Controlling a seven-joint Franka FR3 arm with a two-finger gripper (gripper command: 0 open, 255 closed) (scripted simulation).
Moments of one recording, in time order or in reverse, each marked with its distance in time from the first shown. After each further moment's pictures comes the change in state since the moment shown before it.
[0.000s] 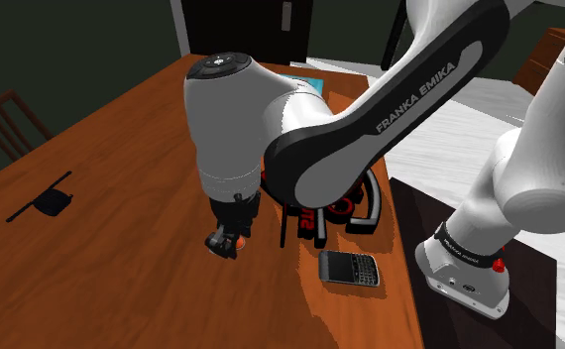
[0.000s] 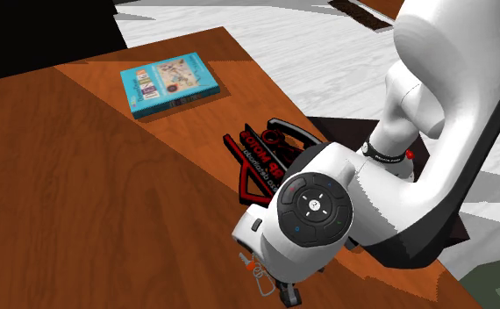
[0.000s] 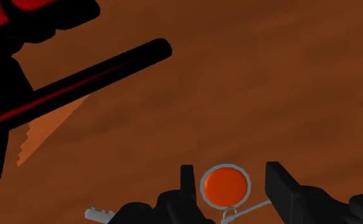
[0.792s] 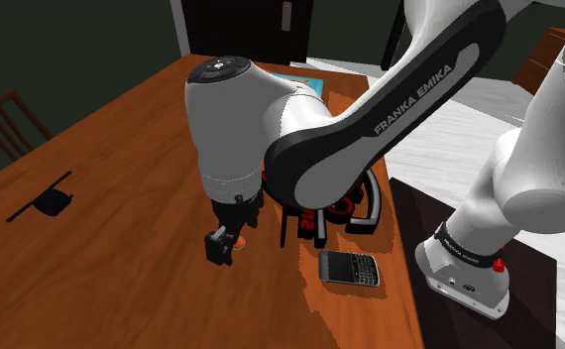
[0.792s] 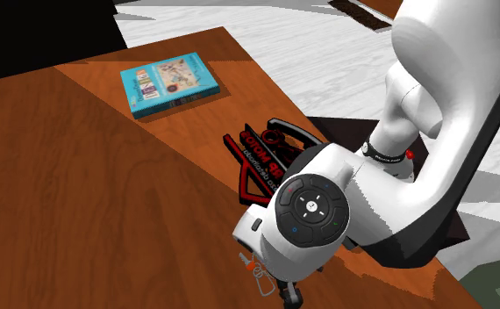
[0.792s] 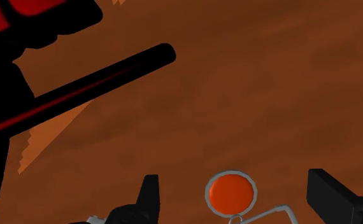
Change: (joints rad) arm 0.000 0.005 -0.002 -0.004 -0.001 -0.003 0.004
